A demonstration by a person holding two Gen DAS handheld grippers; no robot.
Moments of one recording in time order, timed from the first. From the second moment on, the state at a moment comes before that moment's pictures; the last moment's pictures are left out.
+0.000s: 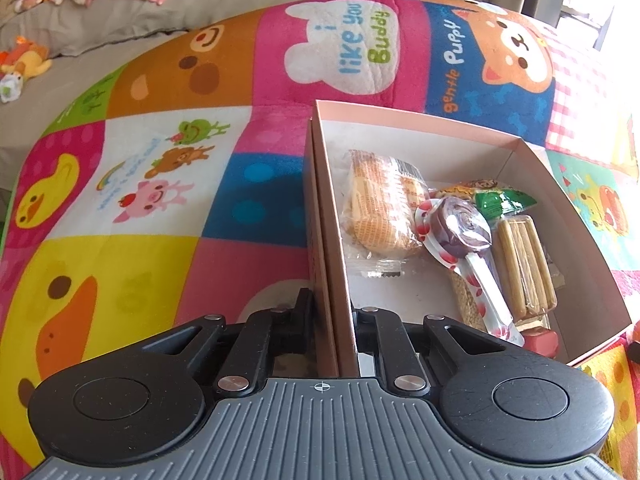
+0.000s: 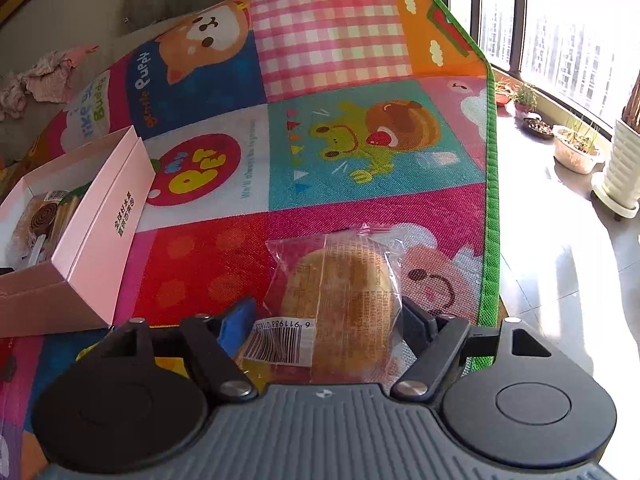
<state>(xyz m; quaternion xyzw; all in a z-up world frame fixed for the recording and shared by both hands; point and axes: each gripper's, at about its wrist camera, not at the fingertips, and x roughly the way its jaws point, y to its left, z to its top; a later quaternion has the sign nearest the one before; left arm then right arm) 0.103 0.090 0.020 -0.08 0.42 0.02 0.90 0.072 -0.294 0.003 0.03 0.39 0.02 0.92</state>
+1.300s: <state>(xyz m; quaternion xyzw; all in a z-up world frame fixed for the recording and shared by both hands) 0.103 0.094 0.019 -0.08 0.42 0.00 0.90 0.103 -0.093 0.095 -0.05 0.33 0.26 0.90</state>
